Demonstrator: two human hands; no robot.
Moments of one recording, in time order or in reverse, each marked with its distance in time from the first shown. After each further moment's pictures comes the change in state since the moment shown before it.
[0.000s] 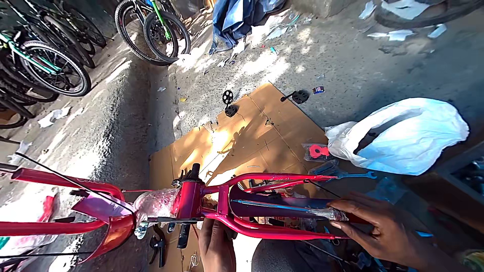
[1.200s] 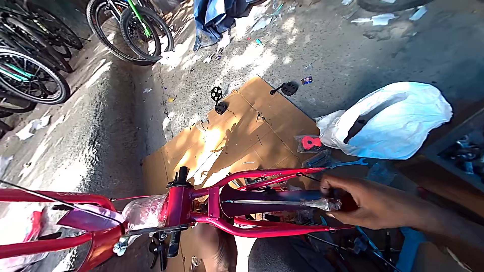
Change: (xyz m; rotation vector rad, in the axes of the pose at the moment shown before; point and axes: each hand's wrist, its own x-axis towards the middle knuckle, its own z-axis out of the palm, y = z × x) left_hand 0.011 -0.016 0.010 -0.323 0.098 -0.021; right_hand 0.046 -0.004 -0.031 0.259 -0.528 0.348
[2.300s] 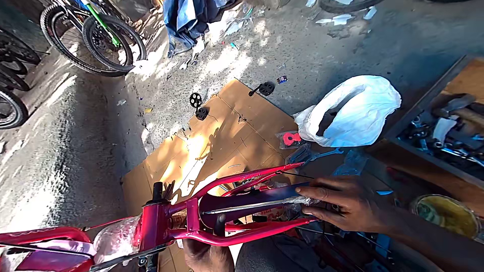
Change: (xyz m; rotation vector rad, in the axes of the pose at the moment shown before) left_hand -0.012 -0.011 0.016 0.462 -0.095 0.433; right_hand -0.023 0.009 0.041 -0.391 0.556 -0.370
